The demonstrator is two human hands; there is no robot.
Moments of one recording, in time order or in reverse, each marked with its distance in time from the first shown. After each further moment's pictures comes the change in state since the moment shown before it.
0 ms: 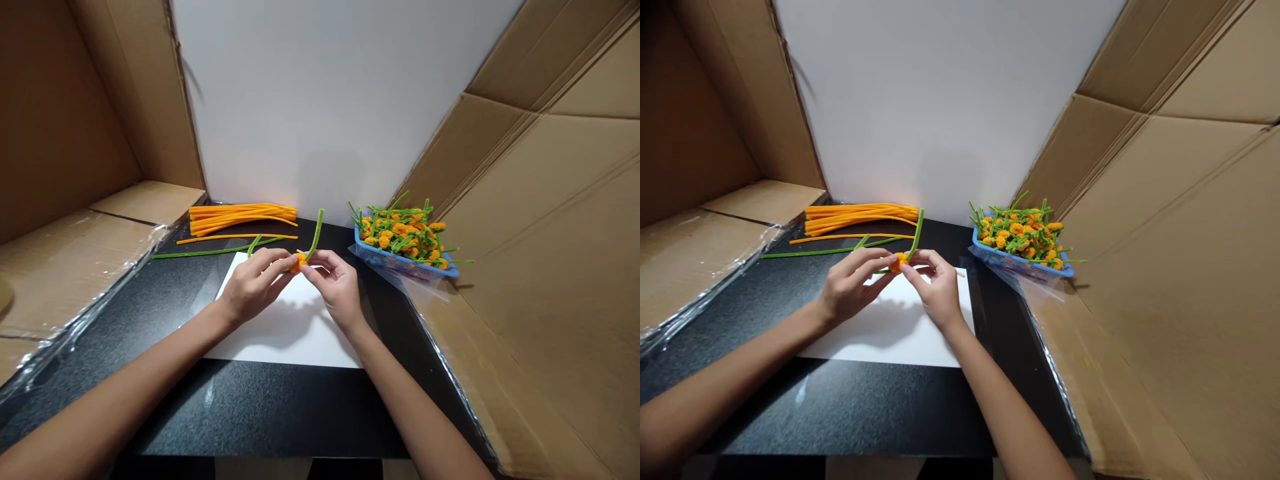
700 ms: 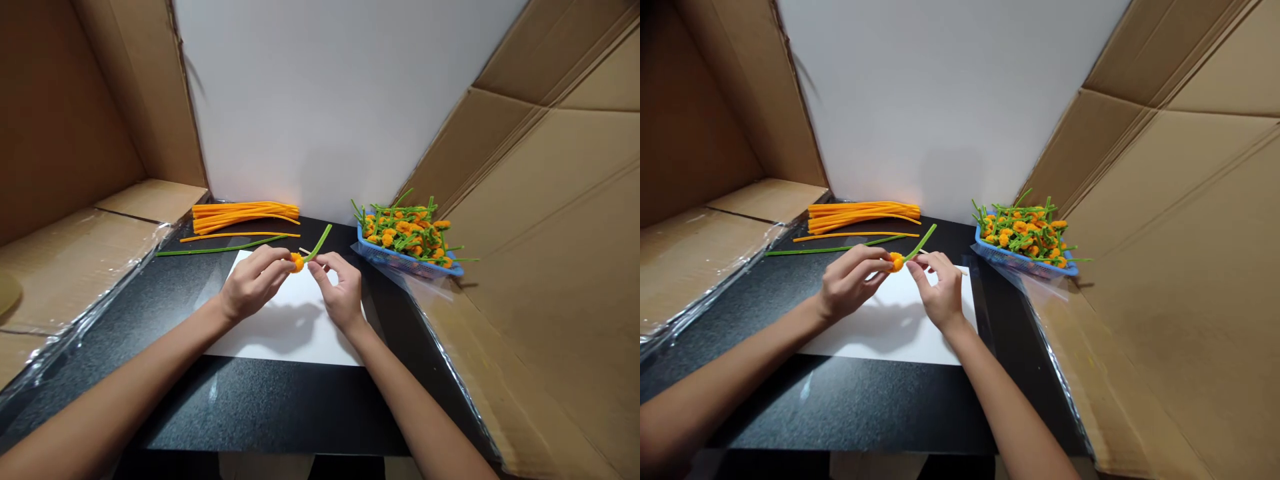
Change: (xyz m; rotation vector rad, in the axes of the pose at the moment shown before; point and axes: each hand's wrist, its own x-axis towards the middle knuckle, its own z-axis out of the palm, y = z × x) left_hand -0.001 -0.004 -0.006 -0.055 -0.019 0.012; right_hand -0.003 -0.002 -0.004 -0.460 0.045 -0.252
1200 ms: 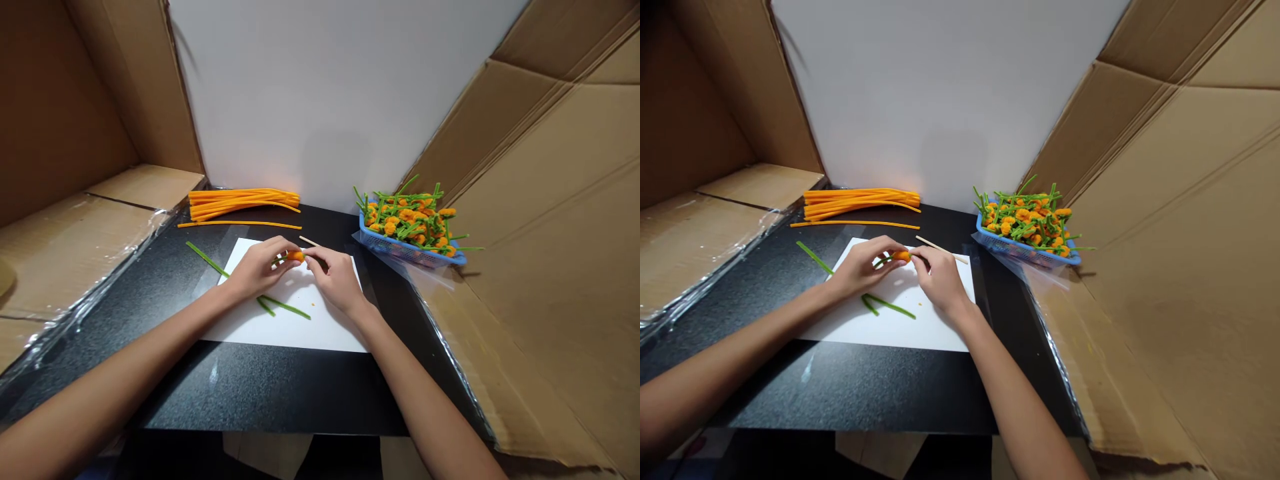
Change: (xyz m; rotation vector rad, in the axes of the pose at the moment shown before) left_hand -0.009 -0.009 0.015 -0.366 -0.369 -0.420; right_hand 0.003 0.019 -0.004 -0.158 -0.285 0.050
